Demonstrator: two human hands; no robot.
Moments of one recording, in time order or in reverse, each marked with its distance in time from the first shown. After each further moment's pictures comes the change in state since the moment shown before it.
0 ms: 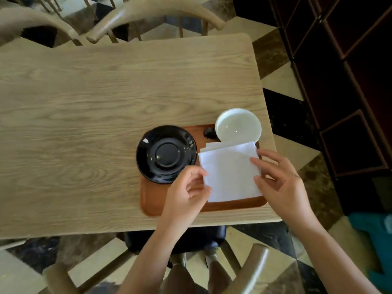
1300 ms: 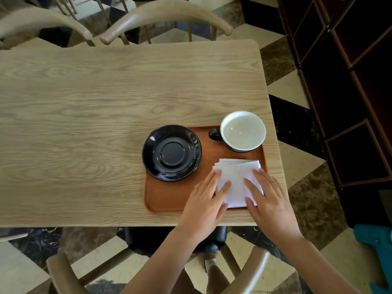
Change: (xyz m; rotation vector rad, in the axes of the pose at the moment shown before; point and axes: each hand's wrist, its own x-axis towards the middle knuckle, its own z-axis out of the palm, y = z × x) left_hand 0.004 -0.067 0.030 1.042 -0.168 0.481; right_hand -0.024 0.069 0.028 -0.782 -0.006 -0.403
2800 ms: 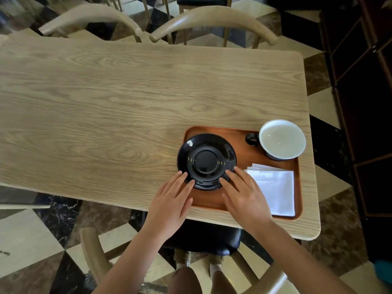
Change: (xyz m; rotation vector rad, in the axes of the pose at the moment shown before) left_hand -0.082 -0.083 -0.047 0.157 -0.001 -0.333; right_hand 0.053 -0.090 0.030 0.031 -0.110 -0.222
